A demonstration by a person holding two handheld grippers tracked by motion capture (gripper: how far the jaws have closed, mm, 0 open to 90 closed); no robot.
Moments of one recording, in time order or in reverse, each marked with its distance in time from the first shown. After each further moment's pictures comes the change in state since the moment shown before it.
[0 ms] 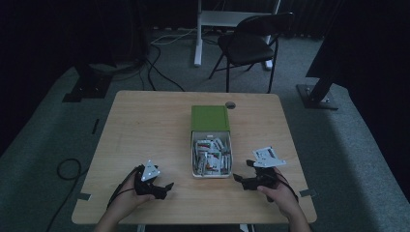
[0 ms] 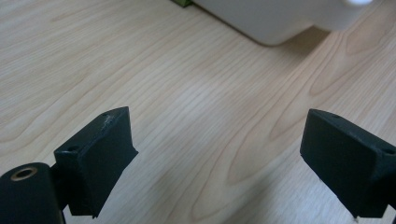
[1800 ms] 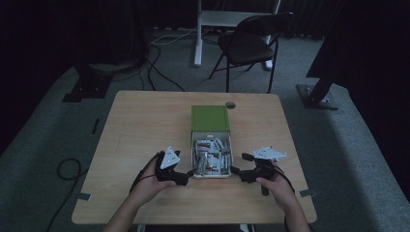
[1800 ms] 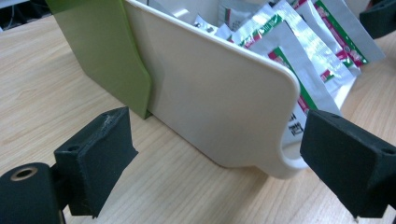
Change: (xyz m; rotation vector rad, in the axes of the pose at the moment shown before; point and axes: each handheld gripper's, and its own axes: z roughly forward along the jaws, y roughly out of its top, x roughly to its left) left arm -0.018 0.063 0.029 -0.173 -0.064 0.044; right arm -0.008 0.019 0.008 -0.077 0.085 0.073
